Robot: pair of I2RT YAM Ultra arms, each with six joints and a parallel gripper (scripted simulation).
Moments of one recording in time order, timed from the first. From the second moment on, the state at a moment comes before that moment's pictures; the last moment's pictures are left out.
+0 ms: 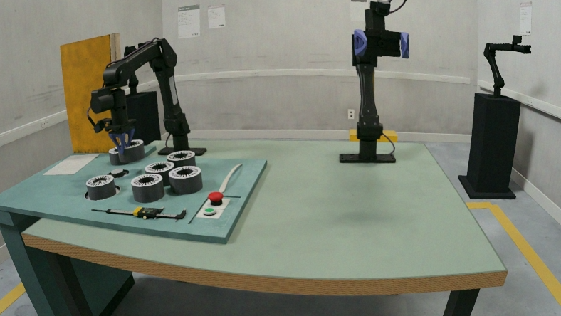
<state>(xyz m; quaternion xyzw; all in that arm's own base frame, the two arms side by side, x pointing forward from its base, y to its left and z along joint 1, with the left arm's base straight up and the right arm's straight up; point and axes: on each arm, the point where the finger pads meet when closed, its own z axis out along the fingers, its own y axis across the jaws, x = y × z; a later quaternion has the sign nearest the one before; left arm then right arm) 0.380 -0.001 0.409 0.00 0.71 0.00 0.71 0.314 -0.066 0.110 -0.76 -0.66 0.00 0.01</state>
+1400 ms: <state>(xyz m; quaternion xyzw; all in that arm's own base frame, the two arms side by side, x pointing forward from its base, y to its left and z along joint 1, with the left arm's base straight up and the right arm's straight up) 0.380 -0.001 0.409 0.00 0.71 0.00 0.71 0.334 -0.144 0.112 -0.83 -0.56 0.00 -0.01</state>
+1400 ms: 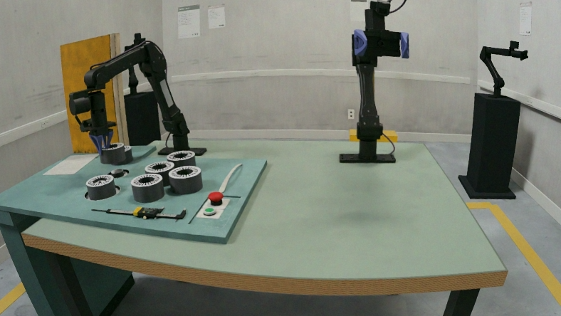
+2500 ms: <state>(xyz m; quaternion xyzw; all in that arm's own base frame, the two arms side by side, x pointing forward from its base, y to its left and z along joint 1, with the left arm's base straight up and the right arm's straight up) 0.380 -0.001 0.409 0.00 0.71 0.00 0.71 0.328 -0.140 0.086 -0.83 -0.56 0.00 0.00</state>
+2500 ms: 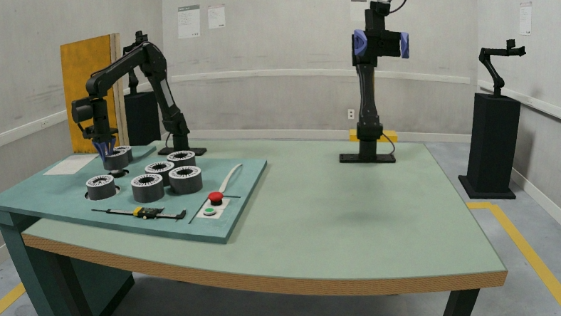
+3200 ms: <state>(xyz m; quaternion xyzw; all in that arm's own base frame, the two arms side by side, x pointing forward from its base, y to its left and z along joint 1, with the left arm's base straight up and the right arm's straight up) 0.380 -0.001 0.409 0.00 0.71 0.00 0.71 0.330 -0.140 0.068 -0.83 -0.56 0.00 0.00</state>
